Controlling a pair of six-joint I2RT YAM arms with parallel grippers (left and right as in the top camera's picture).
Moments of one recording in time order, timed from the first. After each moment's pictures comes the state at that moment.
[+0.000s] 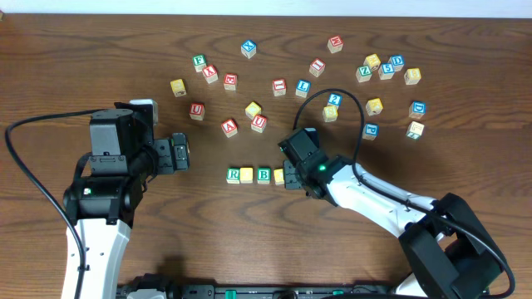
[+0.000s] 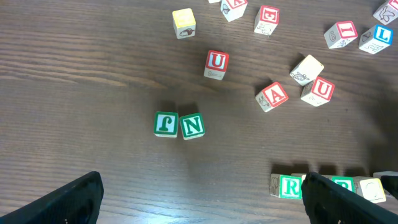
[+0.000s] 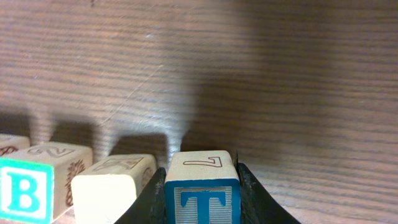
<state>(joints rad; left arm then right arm) 0.01 1.05 0.96 -0.77 0.07 -0.07 0.70 1.71 0.92 -0.38 0.12 0.59</state>
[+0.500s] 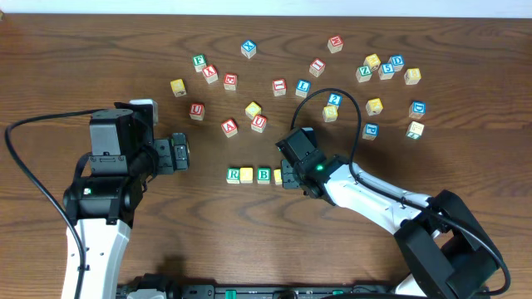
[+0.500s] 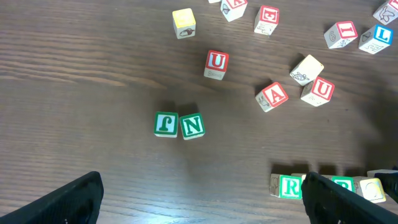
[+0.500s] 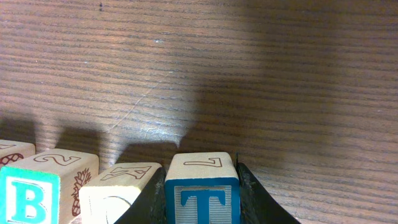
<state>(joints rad) 0.01 1.05 0.96 -0.77 0.07 -0.07 0.70 1.73 0.92 -0.35 0.12 0.59</state>
